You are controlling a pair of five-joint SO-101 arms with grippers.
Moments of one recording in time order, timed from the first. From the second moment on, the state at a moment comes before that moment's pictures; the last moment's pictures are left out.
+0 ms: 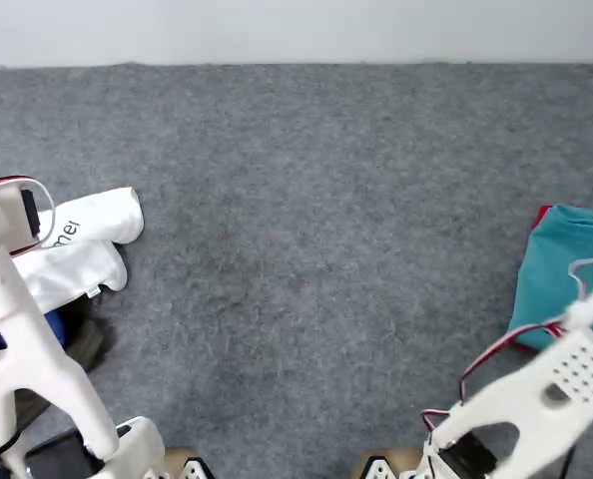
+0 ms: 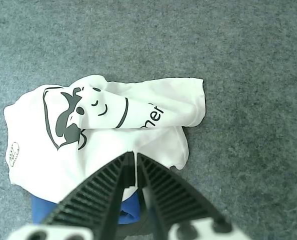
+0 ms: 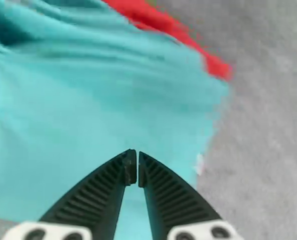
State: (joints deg) left arm -29.5 -18.9 -14.2 99.4 -5.8; right arm 43.4 43.7 -57.9 94.7 47.3
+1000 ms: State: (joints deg) left arm -29.5 -18.9 -14.2 99.4 -5.8; right arm 37.1 63.1 -88.4 95.4 38.4
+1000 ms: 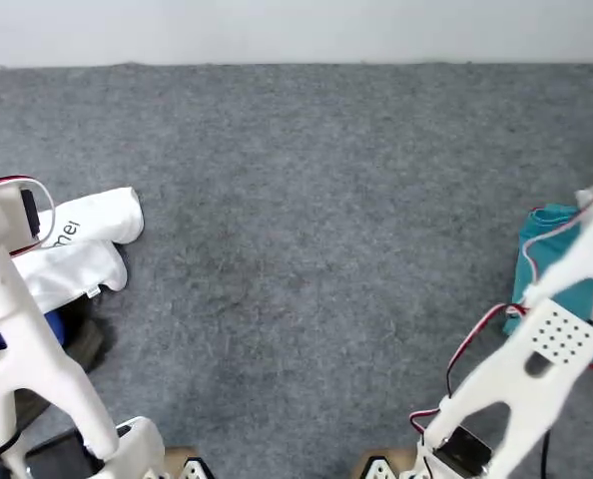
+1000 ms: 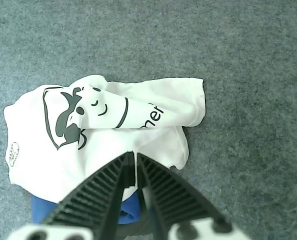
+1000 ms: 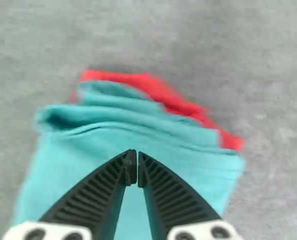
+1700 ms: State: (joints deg) left arm -29.5 -24.8 -14.0 99.4 -5.8; right arm 39.6 59.8 -93.8 100.5 36.2
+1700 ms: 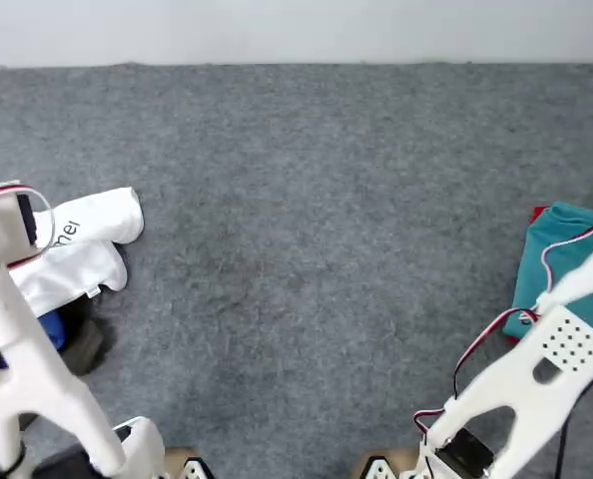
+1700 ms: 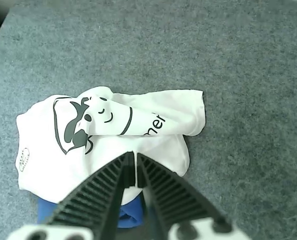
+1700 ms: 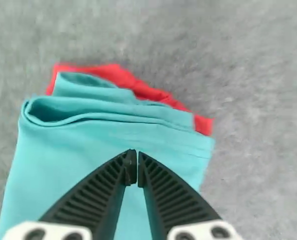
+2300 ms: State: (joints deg) left arm -29.5 -22.5 17.1 86.7 -22.5; right arm 35.6 43.5 -92.9 100.5 30.7
